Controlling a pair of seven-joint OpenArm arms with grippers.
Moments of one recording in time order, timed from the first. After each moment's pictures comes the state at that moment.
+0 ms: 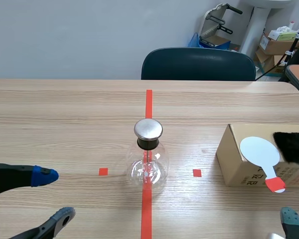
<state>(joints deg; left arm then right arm) 51.7 -25.9 -11.6 117.6 -0.3 -45.1 -16.3 -45.5 24.6 -2.8 86.5 -70.9 -38.5 2.0</state>
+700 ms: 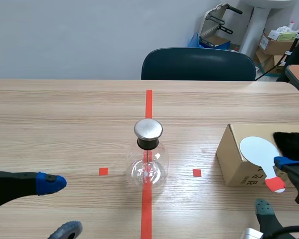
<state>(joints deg) 55.5 -28.6 -8.8 118.3 -0.3 -45.1 -25.4 -39.0 21.3 -3.2 81.4 -71.5 -38.5 12.1</state>
